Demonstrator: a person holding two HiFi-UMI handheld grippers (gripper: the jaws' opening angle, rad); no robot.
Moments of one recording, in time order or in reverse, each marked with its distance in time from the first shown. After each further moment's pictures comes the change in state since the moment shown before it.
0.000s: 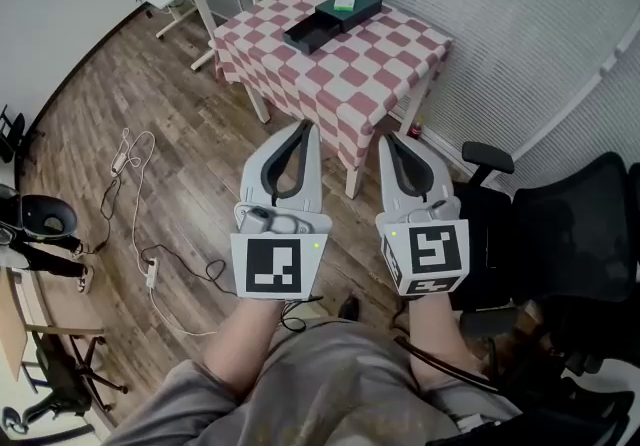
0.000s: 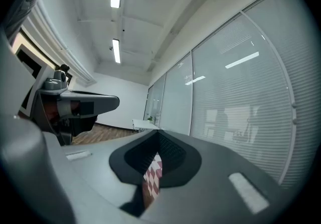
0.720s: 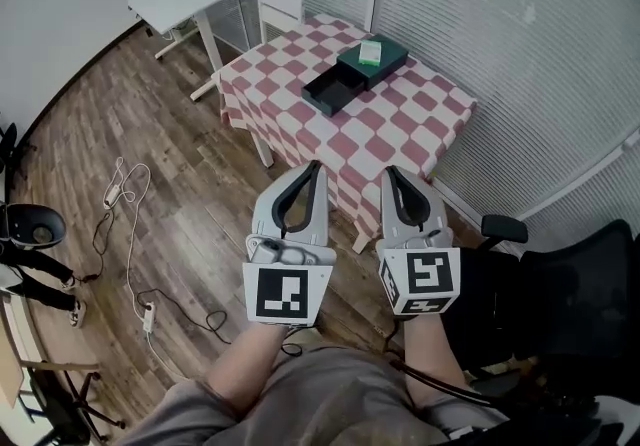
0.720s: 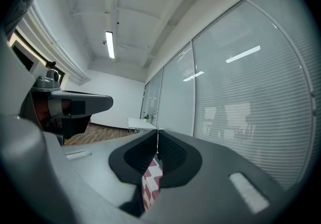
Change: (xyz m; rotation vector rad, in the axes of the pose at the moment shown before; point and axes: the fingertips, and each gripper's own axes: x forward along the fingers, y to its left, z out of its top) left arm 0.118 0.129 -0.068 -0.047 0.029 -0.006; right arm 0.192 -0.002 -0.009 0.024 0.018 -0.032
